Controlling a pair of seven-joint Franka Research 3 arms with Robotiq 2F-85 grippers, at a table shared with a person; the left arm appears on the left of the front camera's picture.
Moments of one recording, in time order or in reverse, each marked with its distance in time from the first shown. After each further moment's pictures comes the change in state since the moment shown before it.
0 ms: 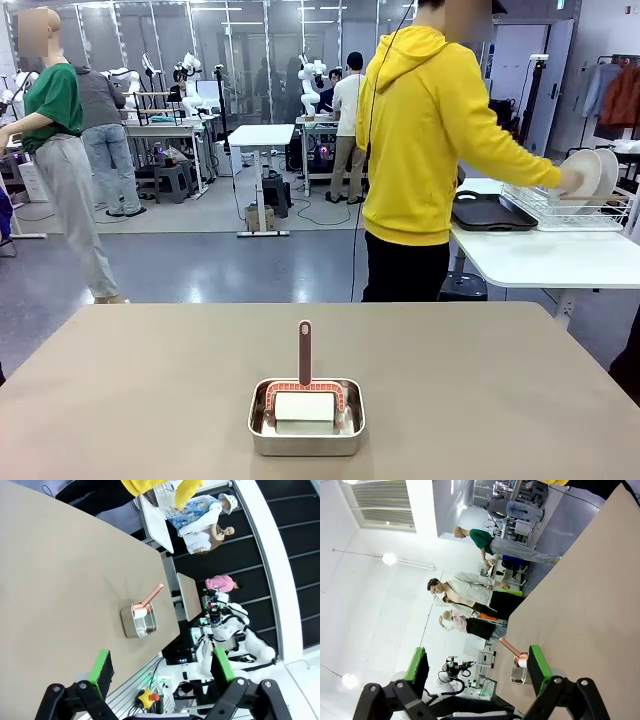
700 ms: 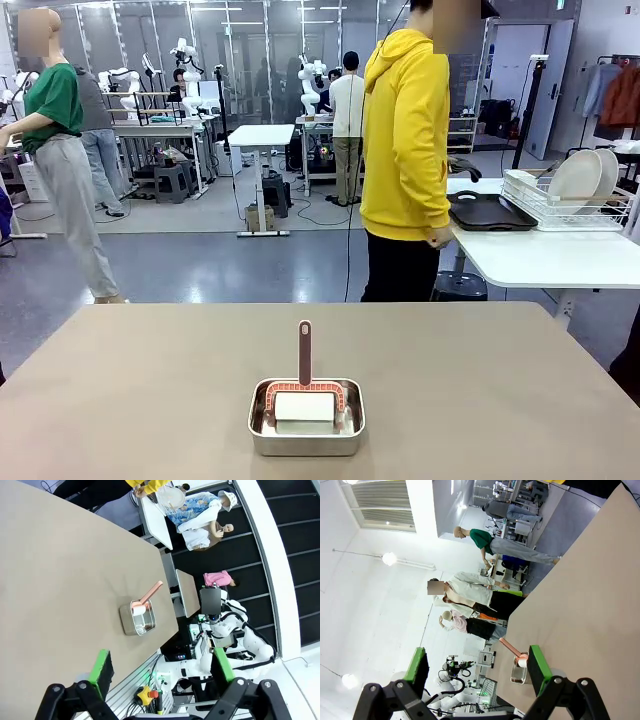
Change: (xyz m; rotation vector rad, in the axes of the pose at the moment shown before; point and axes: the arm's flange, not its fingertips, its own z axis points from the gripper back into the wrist) left arm 0.004 -0.003 -0.013 0.003 0.033 -0.007; right arm 0.000 0.000 0.000 0.000 0.000 0.000
